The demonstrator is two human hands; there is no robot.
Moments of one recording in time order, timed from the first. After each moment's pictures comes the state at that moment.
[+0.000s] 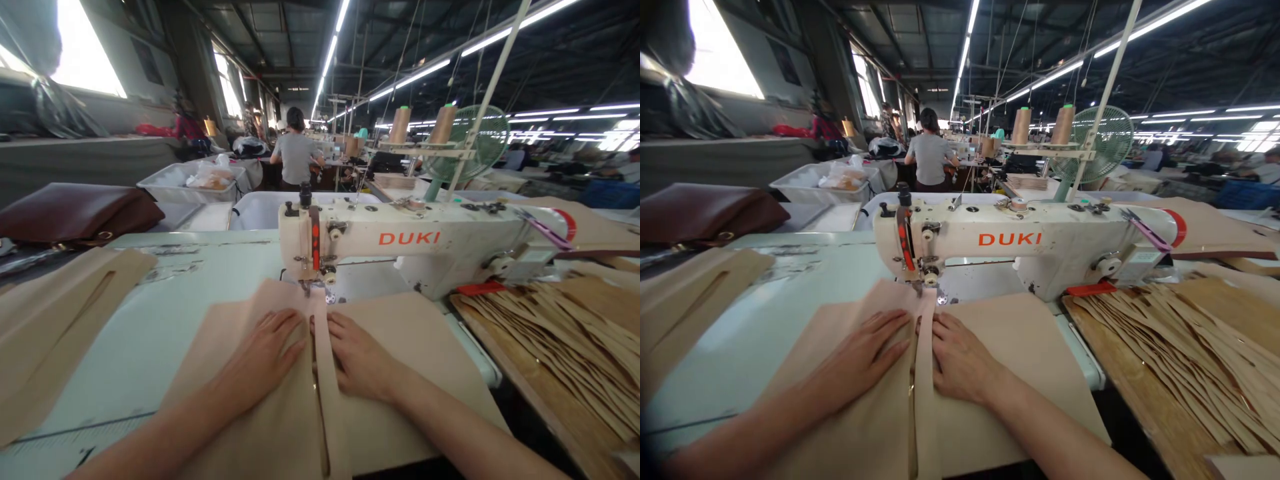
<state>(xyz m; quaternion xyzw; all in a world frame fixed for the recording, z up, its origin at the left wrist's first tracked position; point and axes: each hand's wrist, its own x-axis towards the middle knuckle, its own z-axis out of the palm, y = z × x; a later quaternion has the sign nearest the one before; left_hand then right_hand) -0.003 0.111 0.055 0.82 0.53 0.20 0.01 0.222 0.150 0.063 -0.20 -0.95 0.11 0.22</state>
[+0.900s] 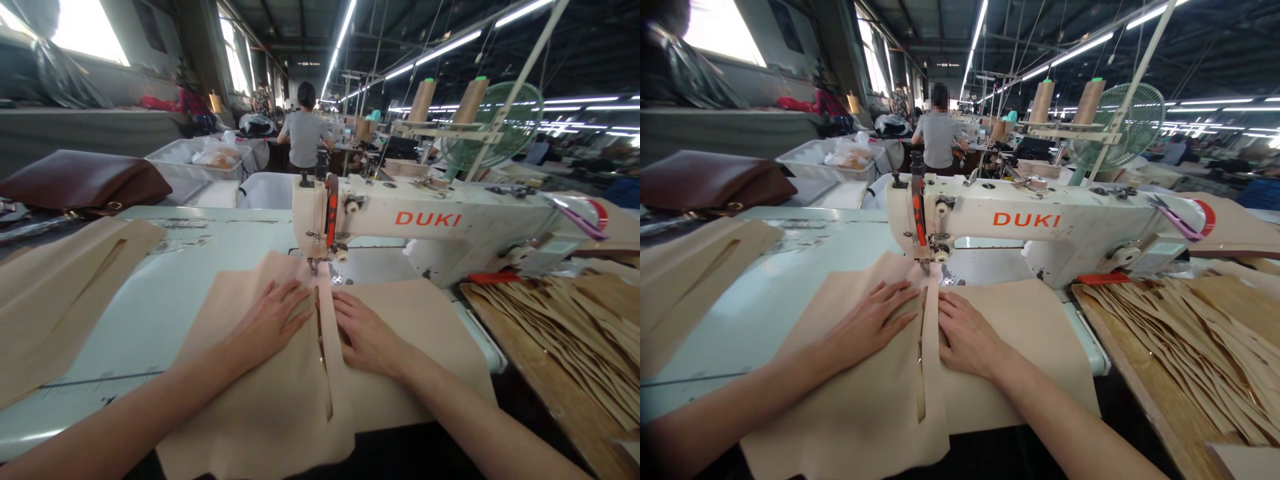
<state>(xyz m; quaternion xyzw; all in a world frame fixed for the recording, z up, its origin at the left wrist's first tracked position) -0.006 0.117 0.053 0.82 0.54 0.20 -0.01 0.222 0.150 0.065 -0.20 -0.95 0.09 0.21</state>
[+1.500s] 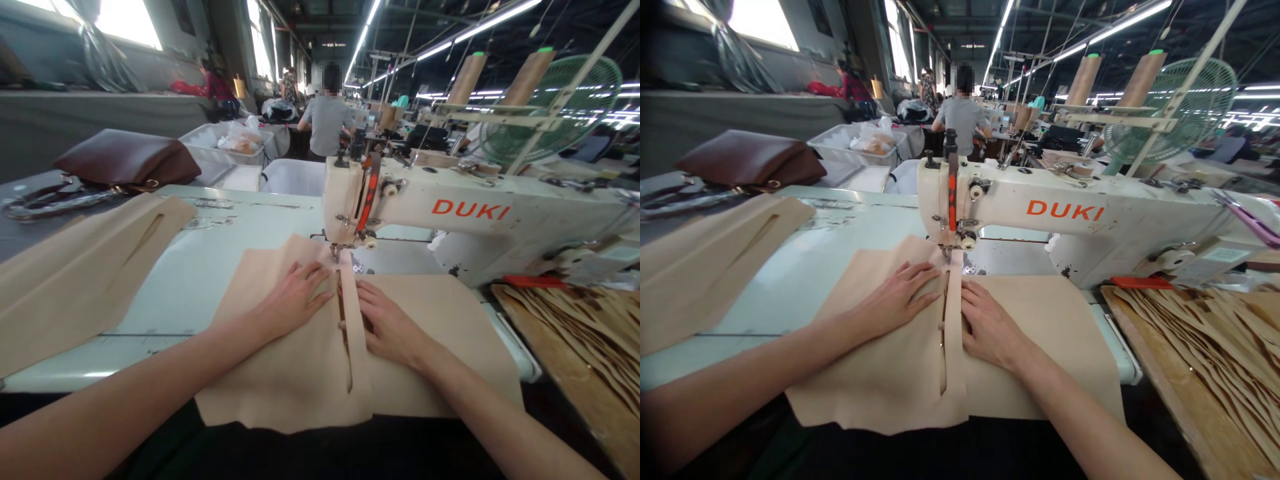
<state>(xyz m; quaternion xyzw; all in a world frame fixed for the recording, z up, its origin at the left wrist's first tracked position) -0.004 0.121 0.055 0.81 0.55 0.21 0.01 0.221 0.151 0.068 -0.18 -0.95 0.14 0.21</state>
